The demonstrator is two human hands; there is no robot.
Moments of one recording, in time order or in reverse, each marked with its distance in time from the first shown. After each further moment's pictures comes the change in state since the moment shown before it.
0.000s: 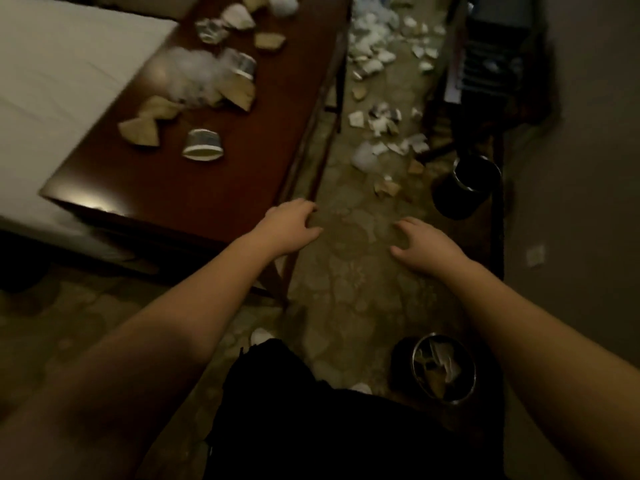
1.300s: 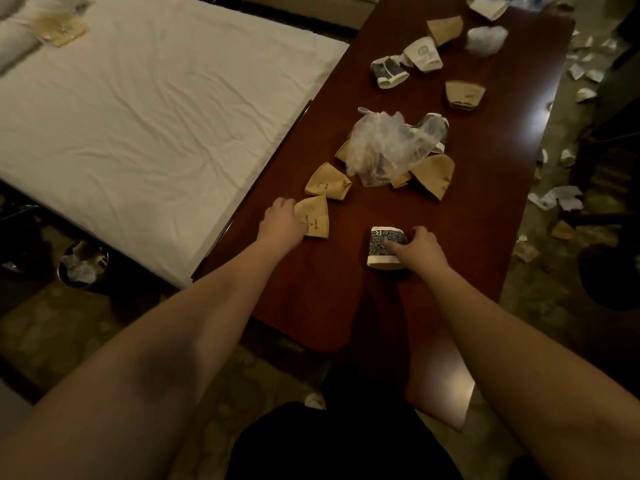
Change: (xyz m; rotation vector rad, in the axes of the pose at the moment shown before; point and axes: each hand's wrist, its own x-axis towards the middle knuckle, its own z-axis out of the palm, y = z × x) left_hand 0.183 -0.484 -0.188 -0.246 0.271 -0.474; right_hand 0.415 -0.395 0.013 0.497 -0.061 0.265
